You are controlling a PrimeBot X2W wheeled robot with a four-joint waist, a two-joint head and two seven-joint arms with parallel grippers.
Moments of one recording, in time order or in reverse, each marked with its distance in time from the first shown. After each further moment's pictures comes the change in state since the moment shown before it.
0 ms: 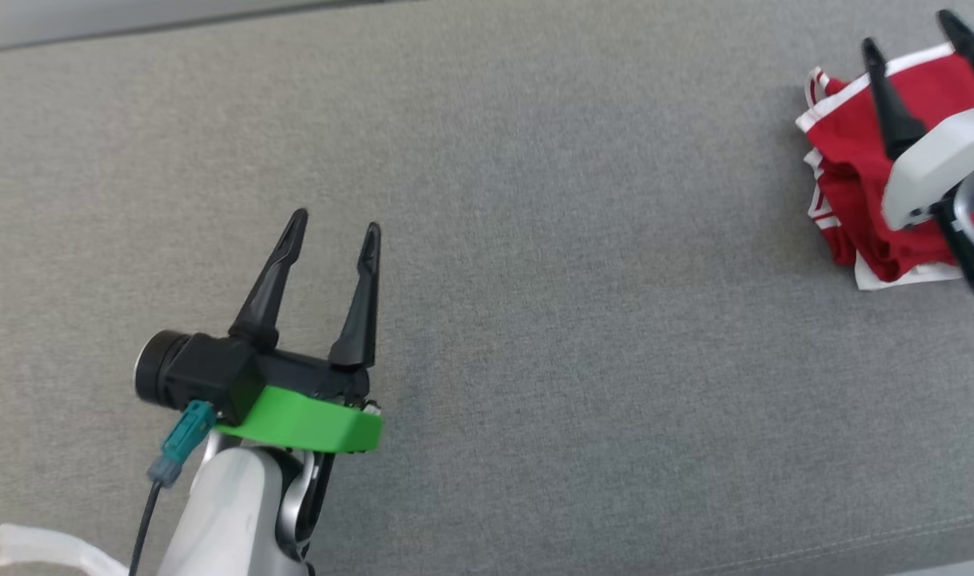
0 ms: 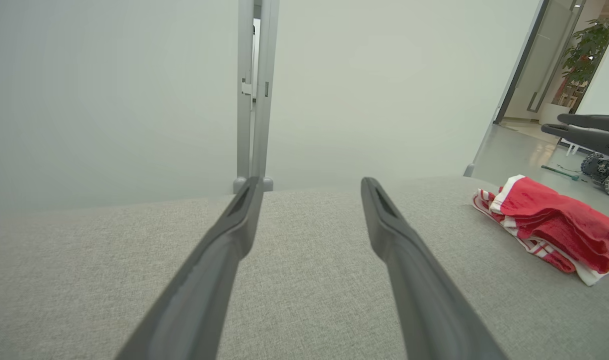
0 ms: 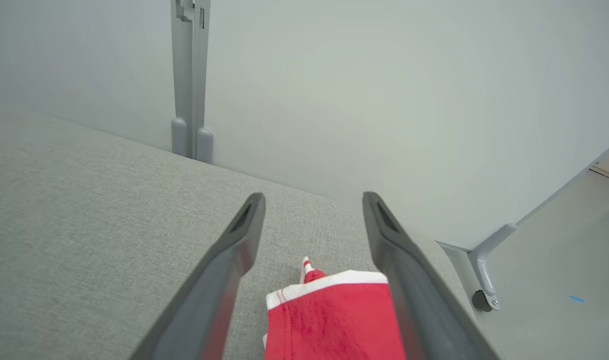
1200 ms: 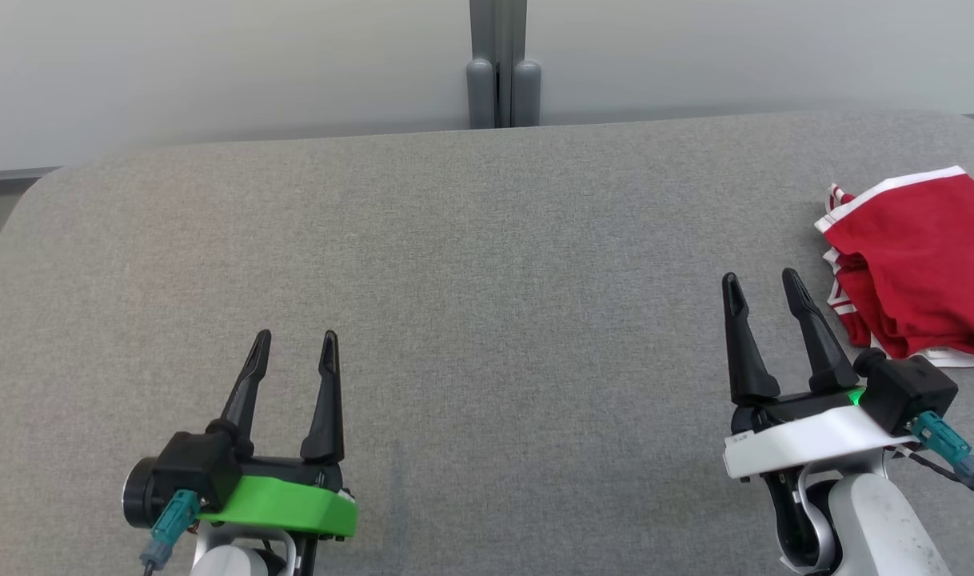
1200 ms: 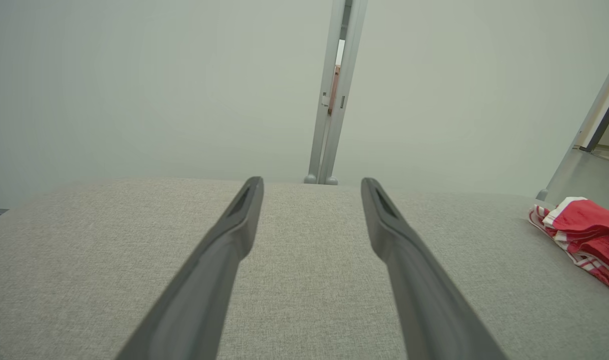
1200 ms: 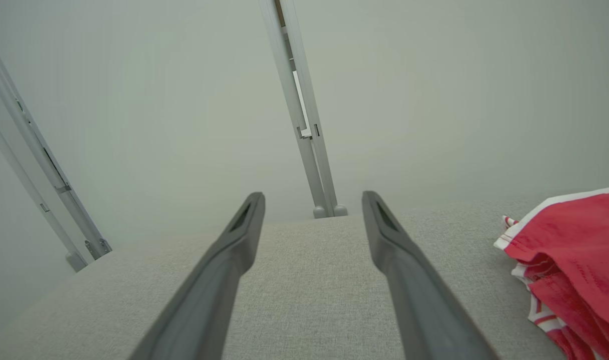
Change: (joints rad) left arm 0.209 -0.005 0.077 0.026 -0.028 0.052 0.000; right arm 0.646 0.460 -0.186 -0.415 0.037 -0.001 -0.239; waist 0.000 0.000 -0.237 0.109
